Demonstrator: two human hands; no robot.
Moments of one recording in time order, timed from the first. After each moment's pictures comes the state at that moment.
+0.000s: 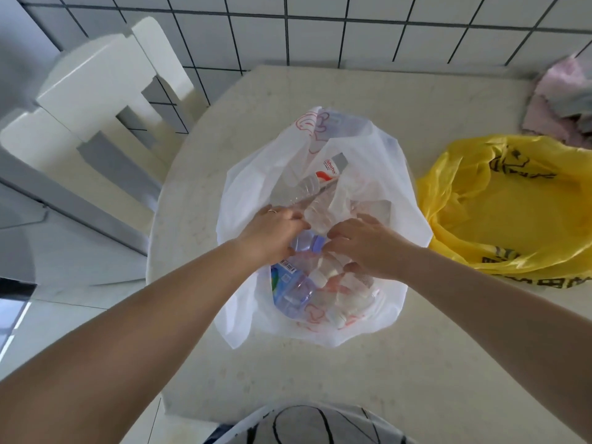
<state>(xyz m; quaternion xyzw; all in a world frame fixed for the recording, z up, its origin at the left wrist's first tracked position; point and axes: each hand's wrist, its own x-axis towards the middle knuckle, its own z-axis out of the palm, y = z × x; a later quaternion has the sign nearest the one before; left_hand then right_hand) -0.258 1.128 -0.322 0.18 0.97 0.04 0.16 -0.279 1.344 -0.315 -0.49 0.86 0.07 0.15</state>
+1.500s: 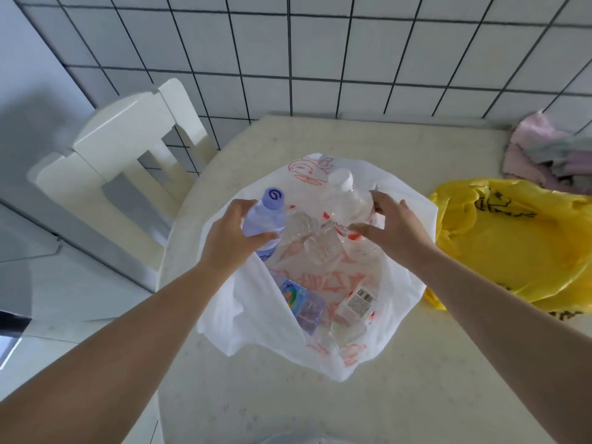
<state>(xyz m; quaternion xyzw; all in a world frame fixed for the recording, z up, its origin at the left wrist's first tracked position) -0.247 1.077 -0.283 -0.10 0.89 0.43 -0.07 -0.303 1.347 -0.250 -0.15 0.93 -0.33 0.03</state>
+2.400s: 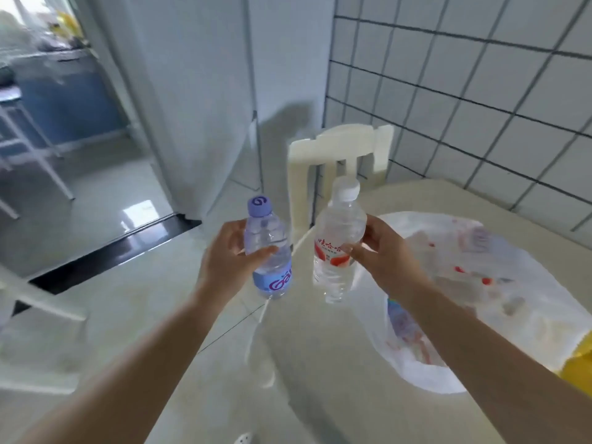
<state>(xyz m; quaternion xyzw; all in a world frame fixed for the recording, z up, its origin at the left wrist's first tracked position) 0.042 1.067 -0.215 -0.38 0.69 0.51 -0.34 -0.151 1.215 -0.196 -0.40 0.71 -0.52 0.23</state>
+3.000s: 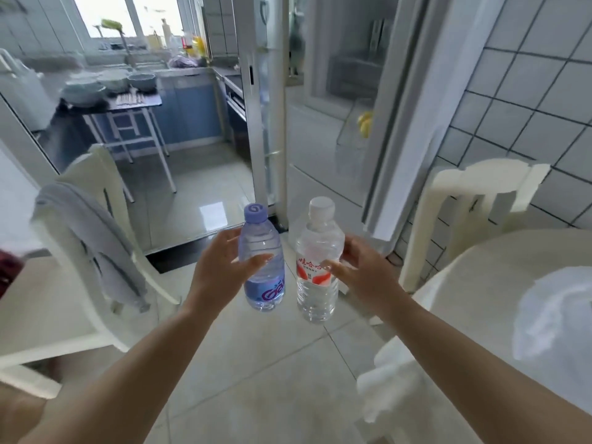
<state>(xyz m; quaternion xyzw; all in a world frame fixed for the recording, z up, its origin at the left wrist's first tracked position) 0.331 0.915 -0.212 -0.47 0.68 0.41 -0.39 0.116 1.005 -0.210 -0.55 0.64 -0.46 0.30</state>
